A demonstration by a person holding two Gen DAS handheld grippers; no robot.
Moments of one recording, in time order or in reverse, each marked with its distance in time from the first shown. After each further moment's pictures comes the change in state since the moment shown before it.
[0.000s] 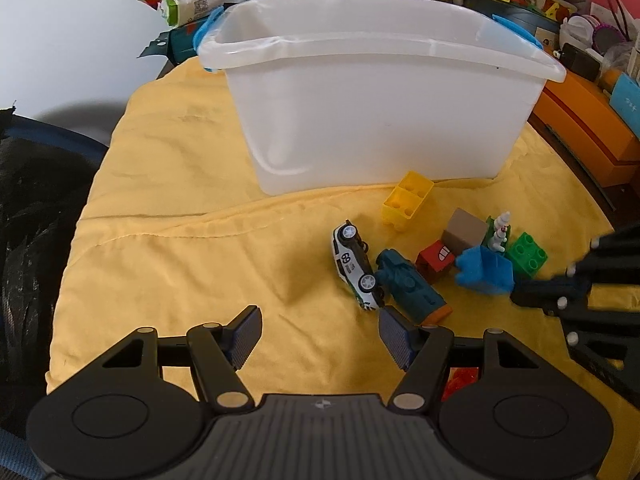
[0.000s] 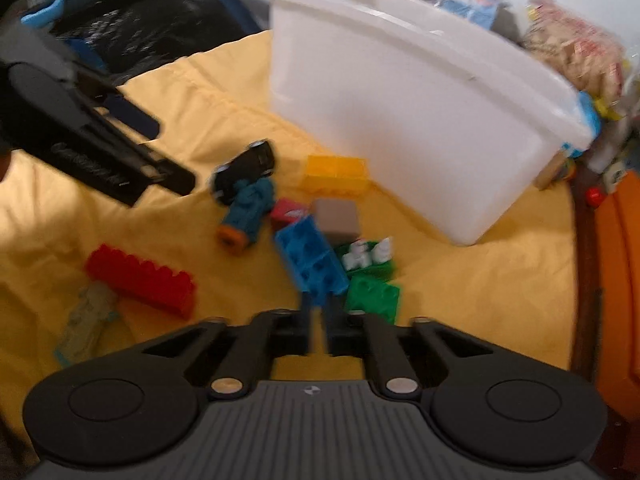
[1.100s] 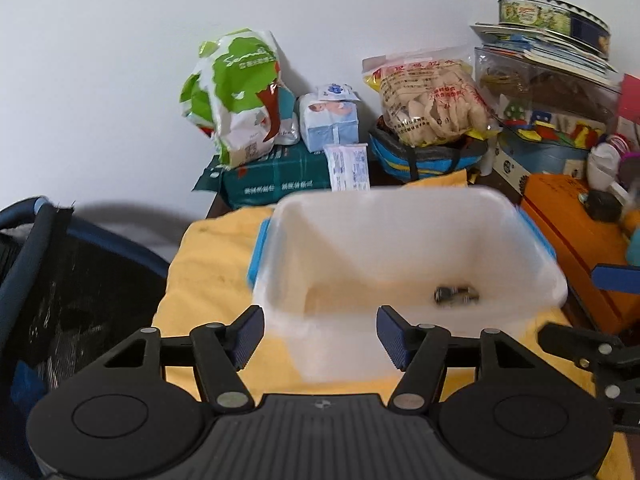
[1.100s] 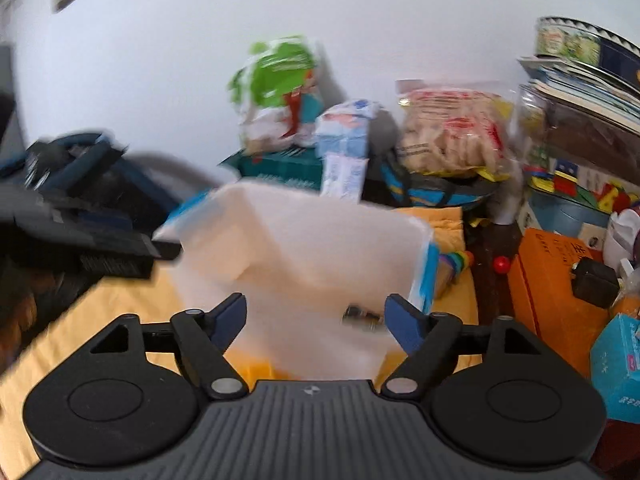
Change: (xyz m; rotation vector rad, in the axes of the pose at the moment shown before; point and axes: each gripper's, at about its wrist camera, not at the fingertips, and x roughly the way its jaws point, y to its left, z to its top) left arm -0.080 -0.005 0.073 -0.063 -0.287 0.140; right arm -0.093 -0.053 0.052 0.228 -0.318 -0.180
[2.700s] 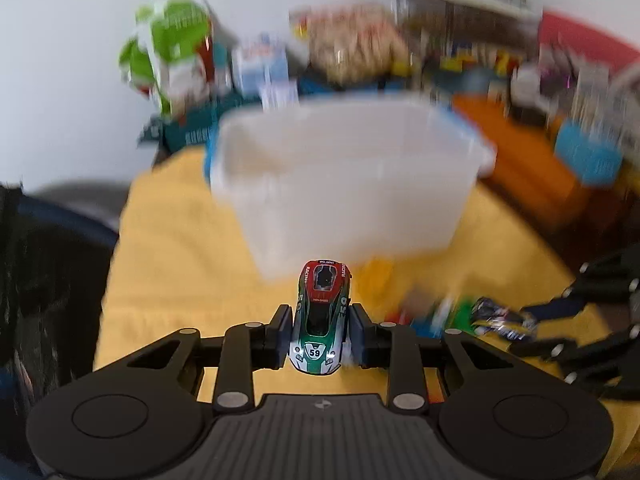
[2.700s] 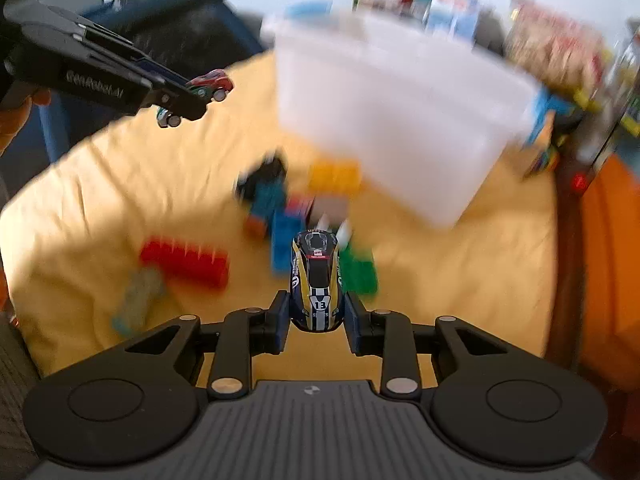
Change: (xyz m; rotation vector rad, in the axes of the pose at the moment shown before) left arm -0.031 0.014 -0.035 0.111 0.051 -0.178; right arm -0.004 0.041 -0.068 -0.196 0.227 0.132
